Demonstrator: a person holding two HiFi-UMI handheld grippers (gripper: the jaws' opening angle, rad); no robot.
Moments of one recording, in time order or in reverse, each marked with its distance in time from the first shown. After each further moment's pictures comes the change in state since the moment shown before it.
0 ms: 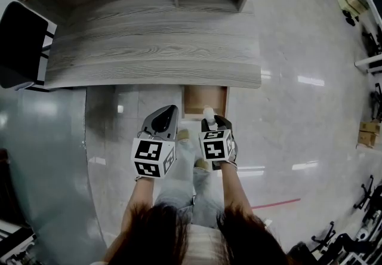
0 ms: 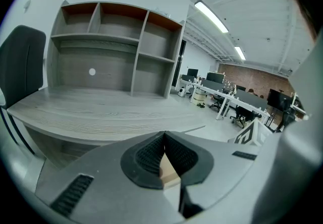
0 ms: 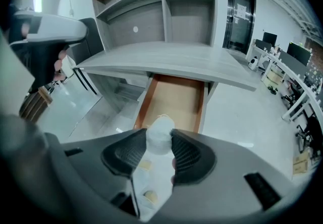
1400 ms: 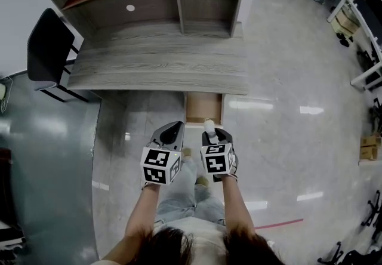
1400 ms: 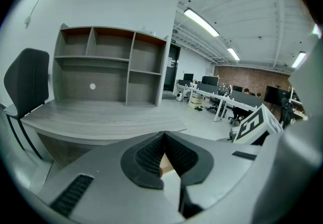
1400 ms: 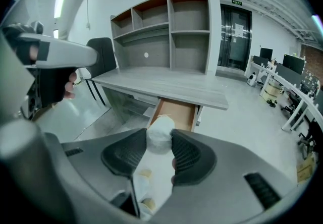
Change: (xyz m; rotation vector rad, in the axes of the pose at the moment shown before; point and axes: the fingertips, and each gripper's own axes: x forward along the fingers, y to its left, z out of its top) left arm -0.093 -0.080 0.009 0.057 -0.063 0.011; right arm -0.124 0.019 -0.004 -0.055 -0.207 0.007
